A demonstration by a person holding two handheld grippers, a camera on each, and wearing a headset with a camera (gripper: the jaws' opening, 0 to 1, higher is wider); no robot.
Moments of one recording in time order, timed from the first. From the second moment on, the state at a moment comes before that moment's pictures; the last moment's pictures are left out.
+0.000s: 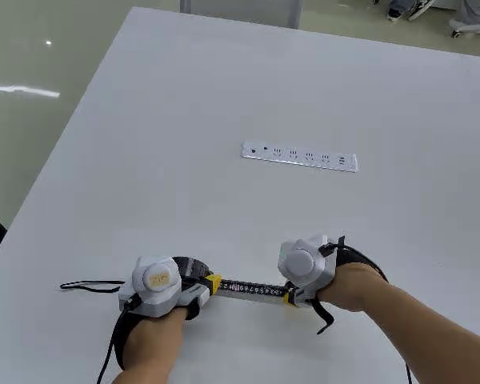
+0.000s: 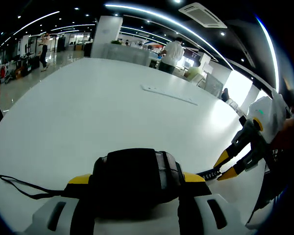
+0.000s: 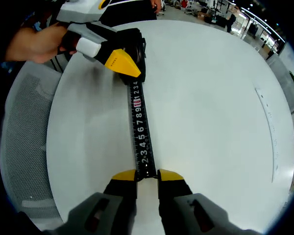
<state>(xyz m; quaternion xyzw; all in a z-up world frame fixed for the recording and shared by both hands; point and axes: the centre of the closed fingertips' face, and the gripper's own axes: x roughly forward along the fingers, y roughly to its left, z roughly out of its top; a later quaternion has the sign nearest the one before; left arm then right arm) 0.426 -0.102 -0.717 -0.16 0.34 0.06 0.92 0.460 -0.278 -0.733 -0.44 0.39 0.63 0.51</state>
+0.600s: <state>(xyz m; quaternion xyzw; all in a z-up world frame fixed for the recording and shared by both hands) 0.427 -0.102 -0.718 -0.17 0.34 0.06 0.92 0.456 -0.259 -0.734 -0.44 0.38 0.64 0.51</state>
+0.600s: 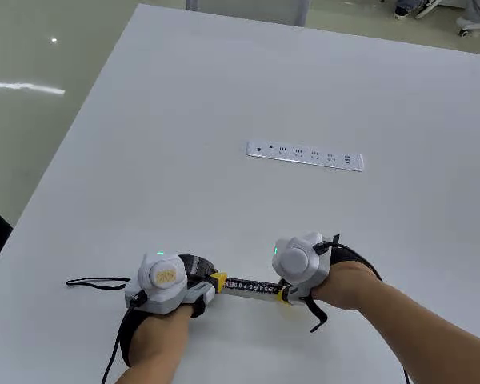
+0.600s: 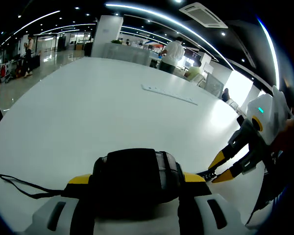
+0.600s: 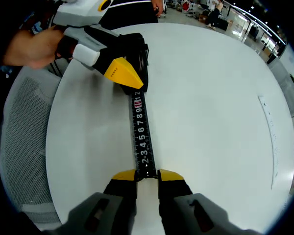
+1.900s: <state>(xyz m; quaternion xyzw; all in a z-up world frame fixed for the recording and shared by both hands) 0.427 -0.101 -0.716 -0.18 0.34 0.06 0.92 0.443 -0.218 -0.732 -0.41 0.37 0.66 0.52</state>
